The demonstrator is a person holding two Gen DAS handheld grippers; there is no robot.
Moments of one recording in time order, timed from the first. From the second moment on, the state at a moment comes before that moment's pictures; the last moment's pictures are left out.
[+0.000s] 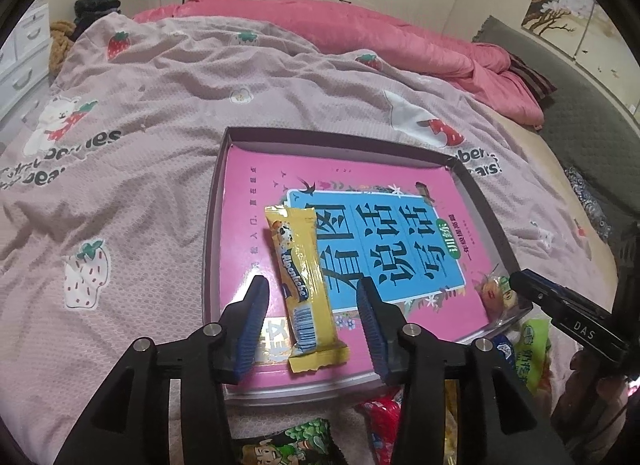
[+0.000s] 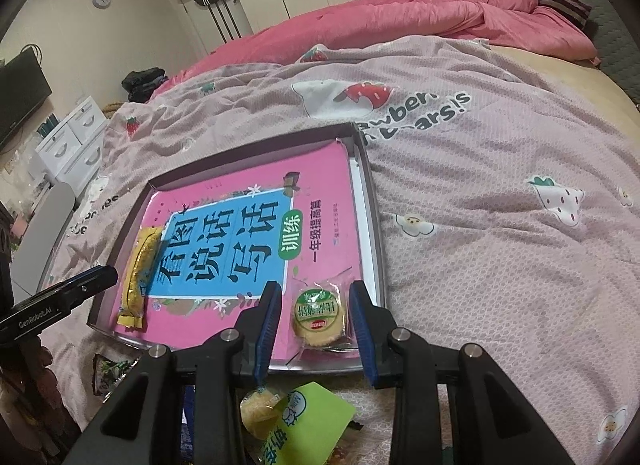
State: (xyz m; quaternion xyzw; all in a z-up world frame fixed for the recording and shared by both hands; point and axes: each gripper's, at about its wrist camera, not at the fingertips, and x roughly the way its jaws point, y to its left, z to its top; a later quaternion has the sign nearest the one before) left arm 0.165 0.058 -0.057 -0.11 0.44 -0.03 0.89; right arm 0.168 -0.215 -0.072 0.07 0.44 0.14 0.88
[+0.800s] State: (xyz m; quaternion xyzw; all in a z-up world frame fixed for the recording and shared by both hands) left arm 0.142 0.044 -0.025 -0.10 0.42 -0.05 0.90; right arm 0.152 -0.230 -0.044 0.09 0.40 0.14 0.90
